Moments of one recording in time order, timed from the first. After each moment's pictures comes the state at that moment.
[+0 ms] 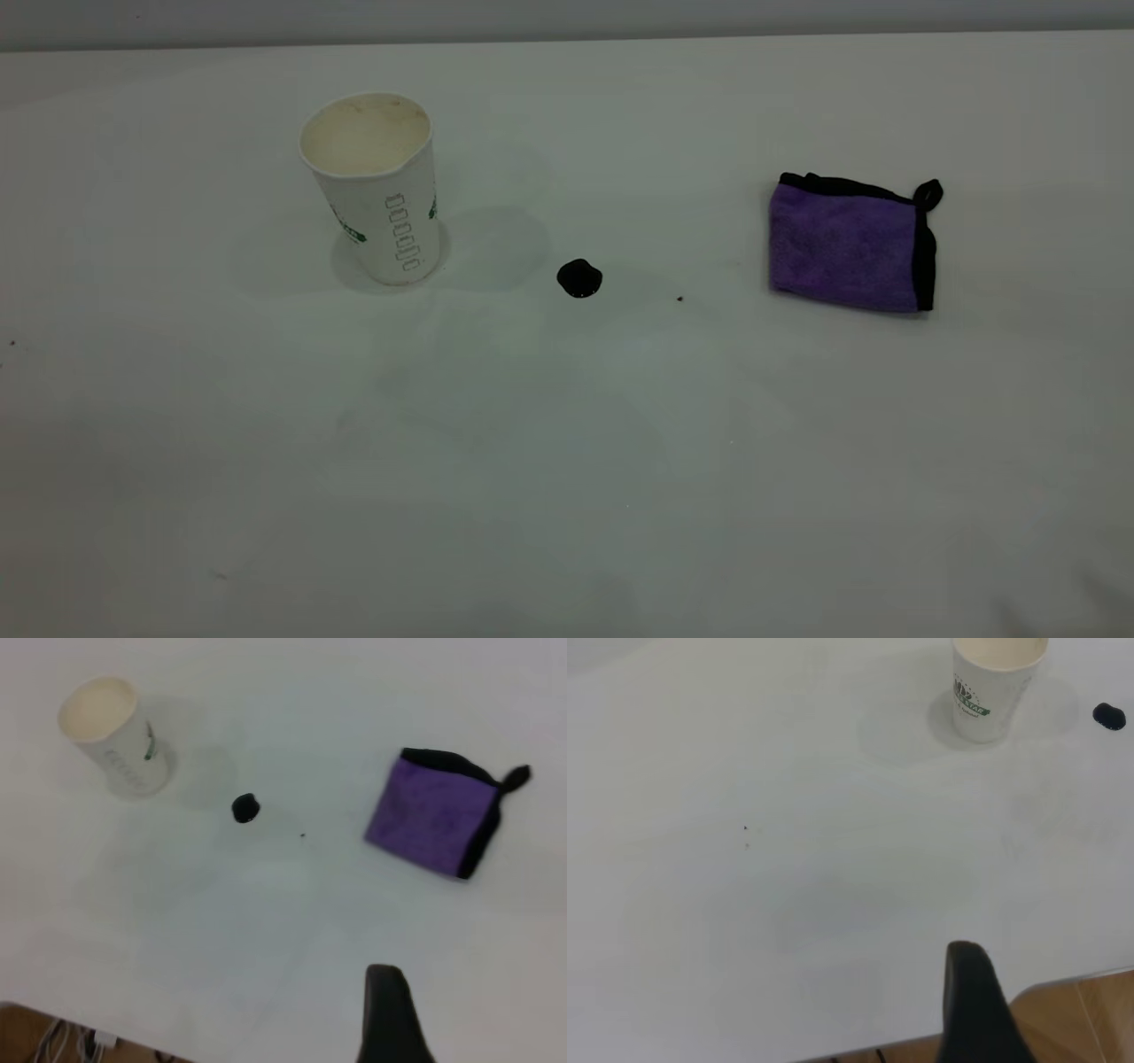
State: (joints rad) left arm -0.01 -0.02 -0.50 -0.10 1.13 0.17; right arm 0.08 0.54 -0.51 0.43 0.78 -0.30
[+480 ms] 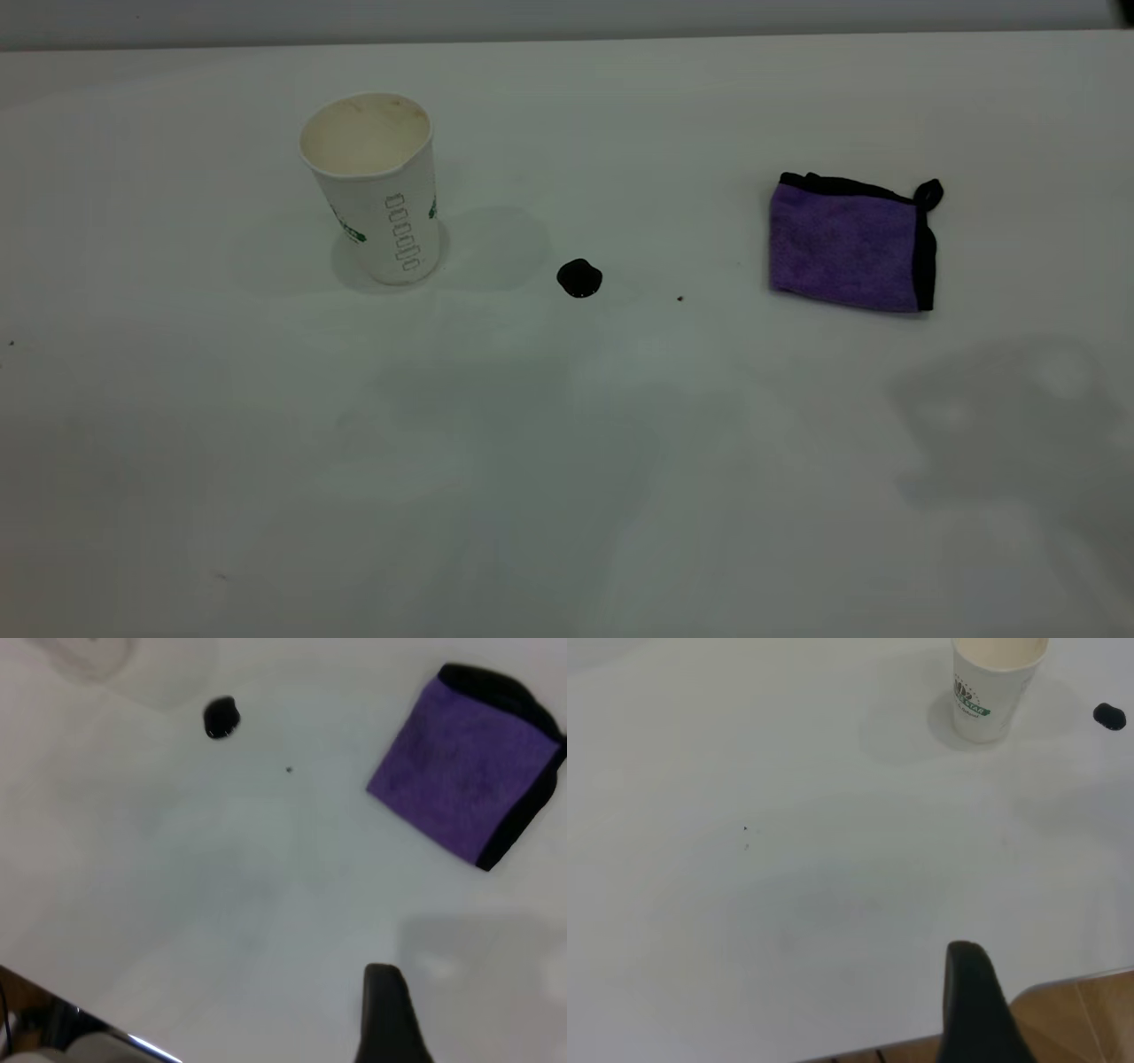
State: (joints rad) left arm -0.01 -0.02 -0.50 -0.10 1.13 0.17; right arm 0.08 1.33 -0.75 0.56 0.60 -0.66
